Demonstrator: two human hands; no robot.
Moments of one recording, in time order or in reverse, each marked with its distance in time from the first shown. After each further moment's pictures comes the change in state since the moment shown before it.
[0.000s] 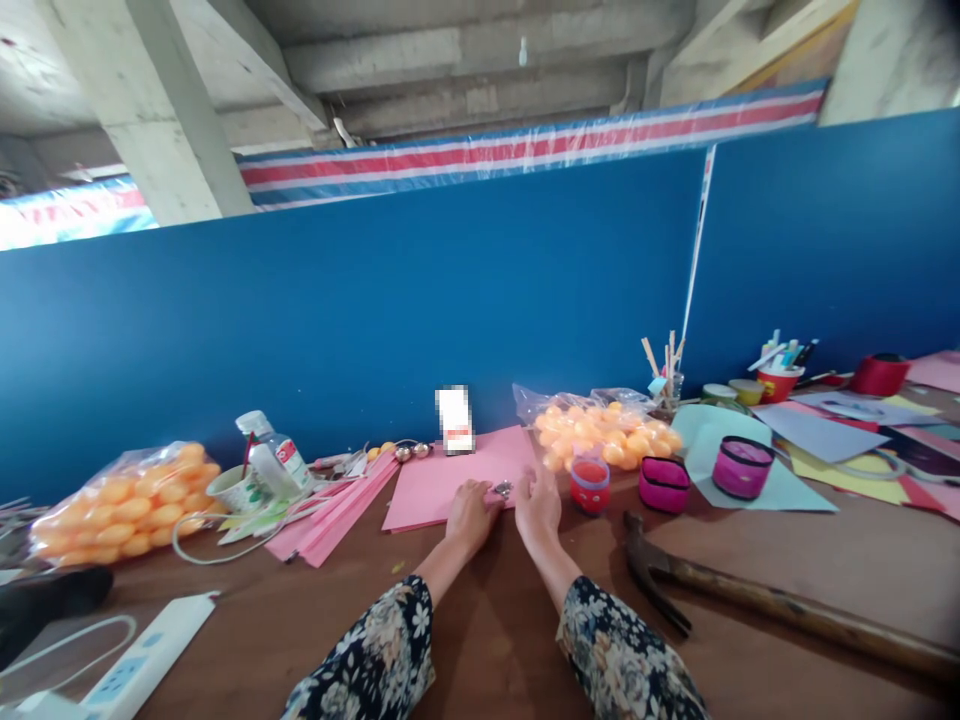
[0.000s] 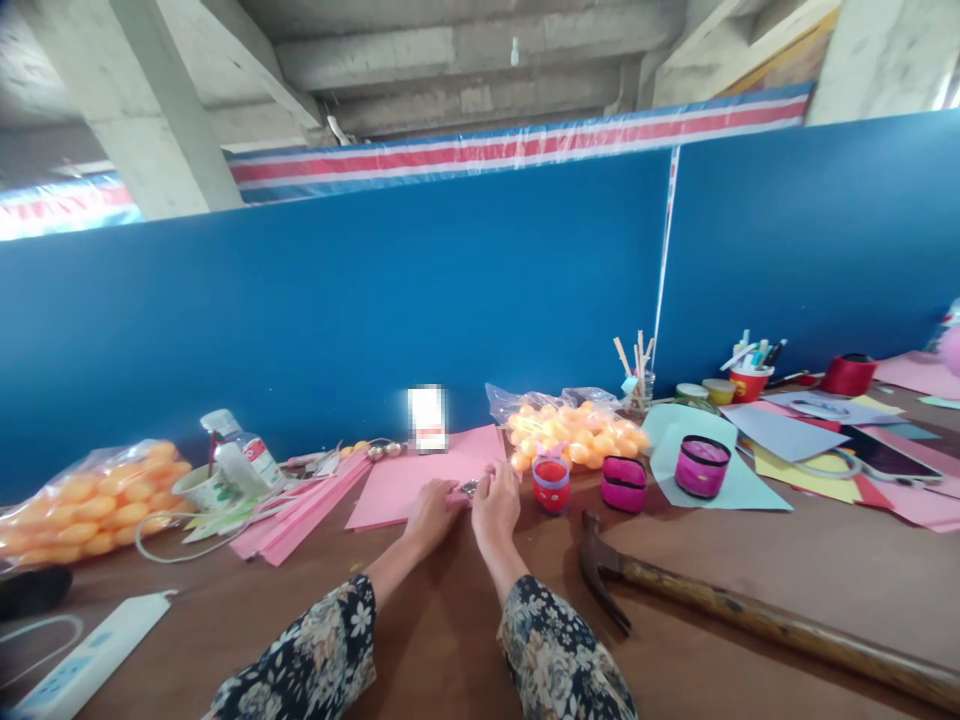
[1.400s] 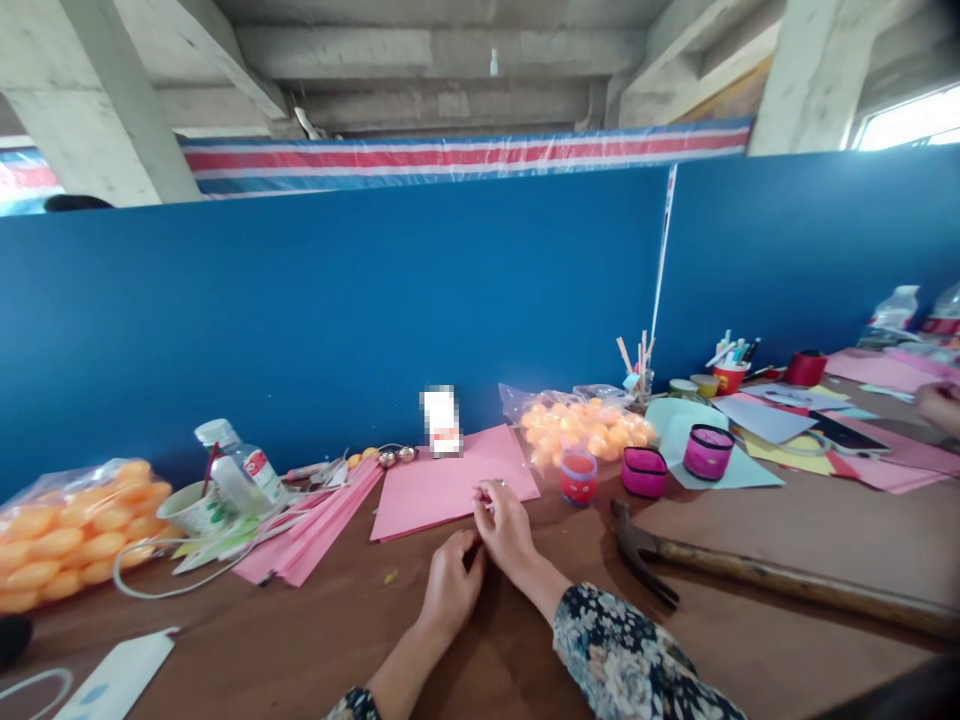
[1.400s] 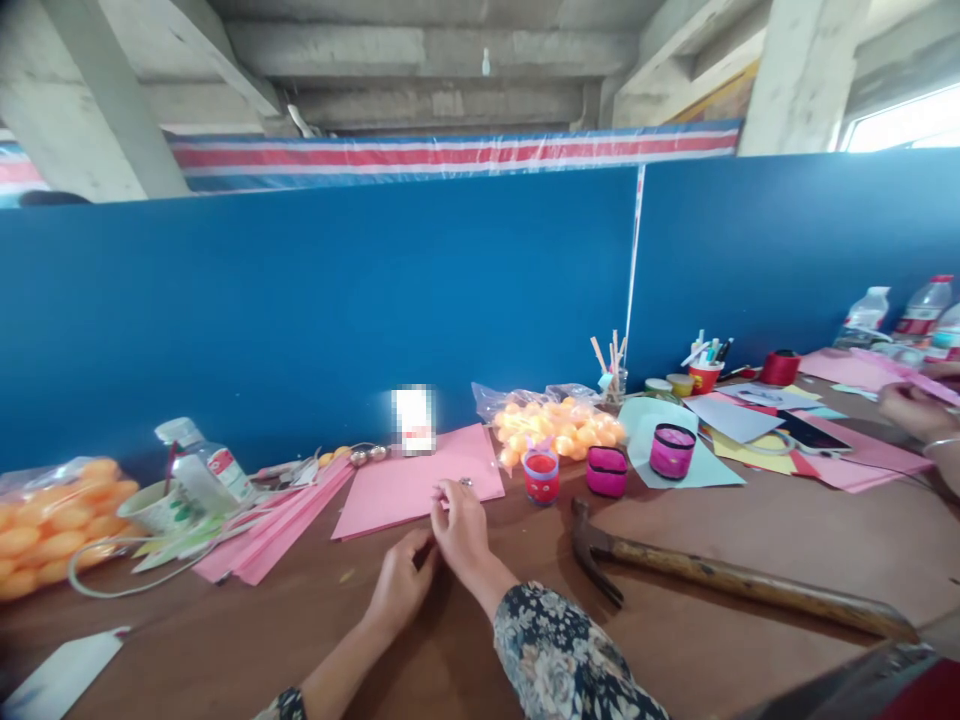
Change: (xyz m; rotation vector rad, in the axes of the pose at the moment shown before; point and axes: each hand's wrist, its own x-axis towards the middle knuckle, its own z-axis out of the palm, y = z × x) left_hand -0.078 0.009 -0.027 -0.559 0.051 0.077; right_hand -0.037 -0.027 0.003 0.087 -0.286 -0.295
